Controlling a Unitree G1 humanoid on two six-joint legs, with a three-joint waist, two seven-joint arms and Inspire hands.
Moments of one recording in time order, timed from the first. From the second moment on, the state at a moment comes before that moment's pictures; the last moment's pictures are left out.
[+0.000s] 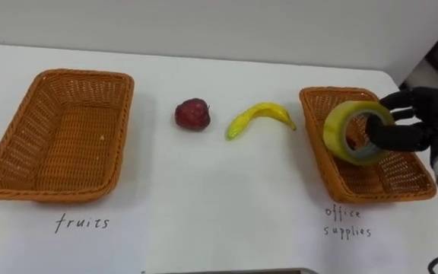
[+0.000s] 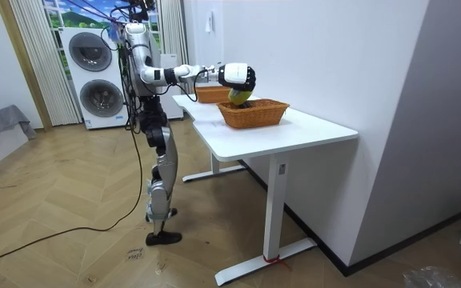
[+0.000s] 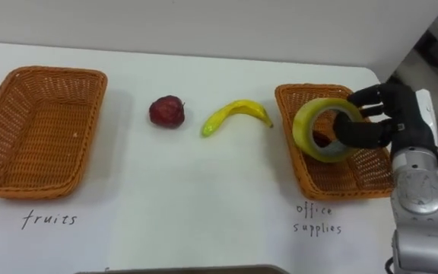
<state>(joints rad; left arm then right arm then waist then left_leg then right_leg) 0.32 0.16 0.23 0.96 0.19 0.12 0.18 -0.08 -0.36 -0.29 0.11 -0.22 0.19 0.00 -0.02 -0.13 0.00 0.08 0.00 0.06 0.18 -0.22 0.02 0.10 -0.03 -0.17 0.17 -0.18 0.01</state>
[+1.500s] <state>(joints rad) 0.32 0.16 0.23 0.94 0.19 0.13 0.19 -0.08 -0.37 -0.30 0.12 -0.28 0.19 -0.03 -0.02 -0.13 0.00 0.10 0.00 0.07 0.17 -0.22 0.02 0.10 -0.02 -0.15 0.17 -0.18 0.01</state>
